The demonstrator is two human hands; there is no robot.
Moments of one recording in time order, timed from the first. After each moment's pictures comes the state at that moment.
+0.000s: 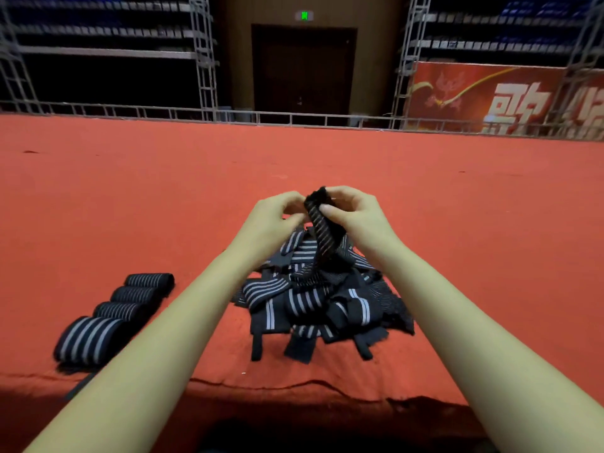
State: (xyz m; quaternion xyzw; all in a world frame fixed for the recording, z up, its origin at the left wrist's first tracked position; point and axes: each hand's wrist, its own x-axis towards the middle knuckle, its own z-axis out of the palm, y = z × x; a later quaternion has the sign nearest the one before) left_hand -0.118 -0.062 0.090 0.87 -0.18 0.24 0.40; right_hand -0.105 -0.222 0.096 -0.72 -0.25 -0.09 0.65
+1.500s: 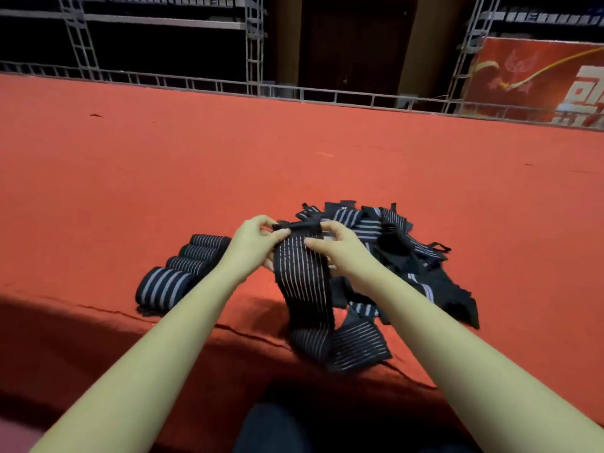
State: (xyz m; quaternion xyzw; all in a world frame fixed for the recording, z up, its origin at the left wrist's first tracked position) left_hand -0.150 0.059 0.004 0.81 0.06 0.15 0.56; right_hand -0.127 -0.112 0.020 -0.73 -0.16 0.16 0.64
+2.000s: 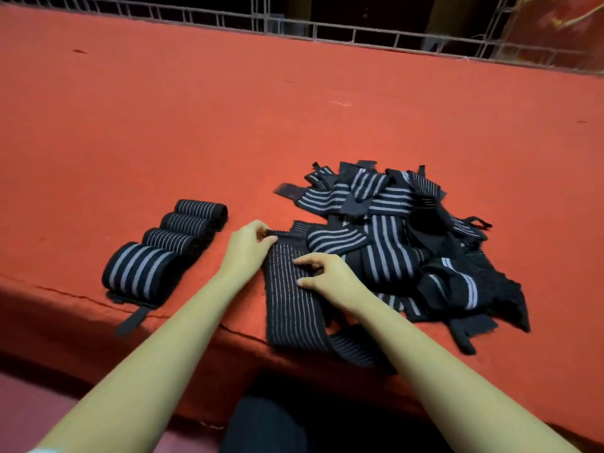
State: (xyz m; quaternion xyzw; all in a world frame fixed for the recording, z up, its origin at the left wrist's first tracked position) left_hand -0.083 0.093 -0.108 0.89 0.15 0.16 0.39; right_hand -0.079 -0.087 -0.095 -0.86 -0.21 0.17 0.43
